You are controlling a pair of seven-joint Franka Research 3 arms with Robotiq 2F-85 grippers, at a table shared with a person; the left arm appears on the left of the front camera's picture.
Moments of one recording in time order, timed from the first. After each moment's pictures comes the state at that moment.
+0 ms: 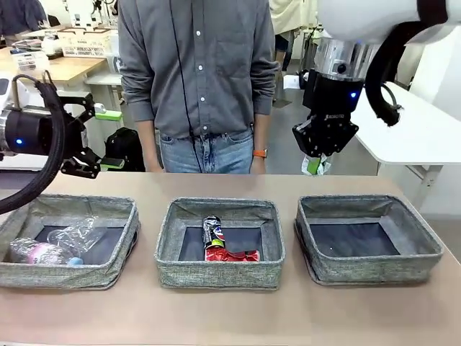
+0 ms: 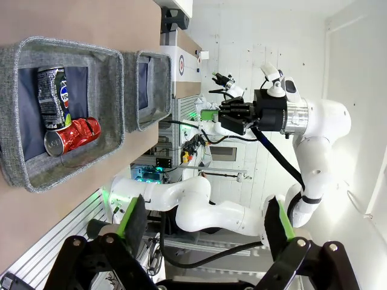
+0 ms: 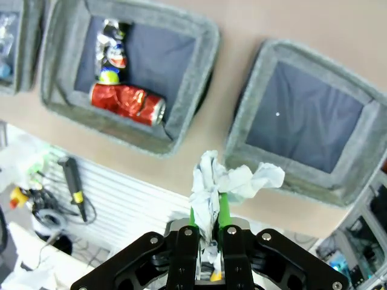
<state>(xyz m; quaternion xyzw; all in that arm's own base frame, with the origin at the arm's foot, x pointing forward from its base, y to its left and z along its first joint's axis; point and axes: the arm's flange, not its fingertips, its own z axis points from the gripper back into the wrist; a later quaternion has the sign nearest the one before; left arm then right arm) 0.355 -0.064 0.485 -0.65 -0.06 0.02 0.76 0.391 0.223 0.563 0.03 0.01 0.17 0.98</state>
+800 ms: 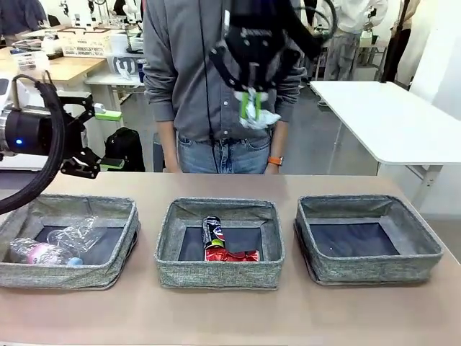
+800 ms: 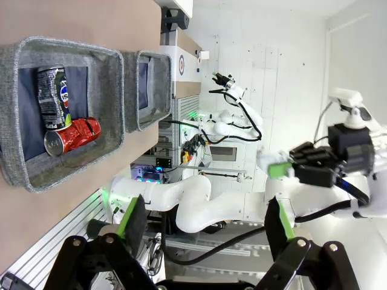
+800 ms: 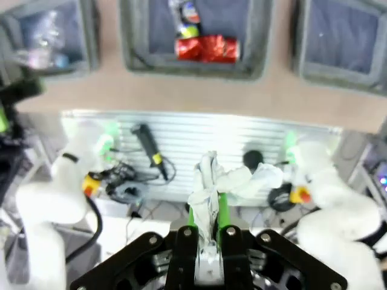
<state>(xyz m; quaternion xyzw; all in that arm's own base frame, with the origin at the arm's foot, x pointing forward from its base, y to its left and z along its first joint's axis) 0.355 -0.064 0.484 -0.65 -0.06 0.02 0.76 0.360 0.379 0.703 0.02 0.12 0.02 0.99</state>
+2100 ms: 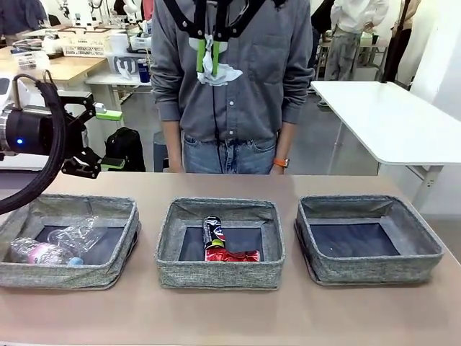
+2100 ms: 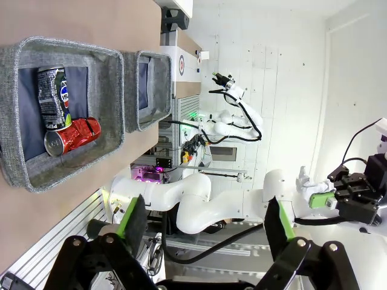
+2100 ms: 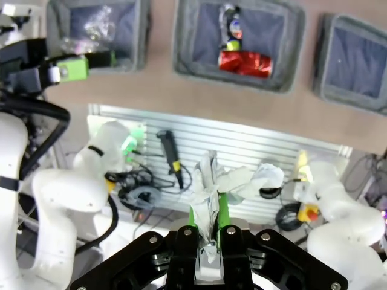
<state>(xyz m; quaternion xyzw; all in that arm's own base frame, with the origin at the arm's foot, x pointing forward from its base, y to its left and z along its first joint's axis) 0.355 -0.064 0.484 -0.65 -0.06 0.02 0.76 0.323 0.418 0.762 0.05 0.06 0.06 1.00</state>
